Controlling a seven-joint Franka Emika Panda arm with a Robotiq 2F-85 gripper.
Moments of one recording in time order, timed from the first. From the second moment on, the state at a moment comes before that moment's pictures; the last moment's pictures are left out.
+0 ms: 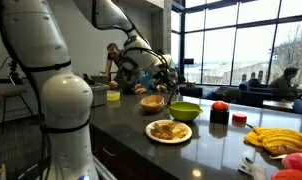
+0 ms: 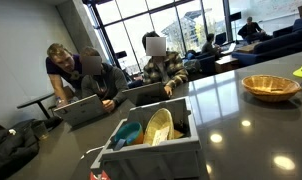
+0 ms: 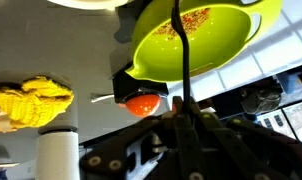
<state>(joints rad) -0.11 -0.27 0.29 -2.62 1.71 3.46 -1.01</state>
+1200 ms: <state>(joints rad) -0.12 -0.28 0.31 -2.66 1.71 3.46 -0.97</state>
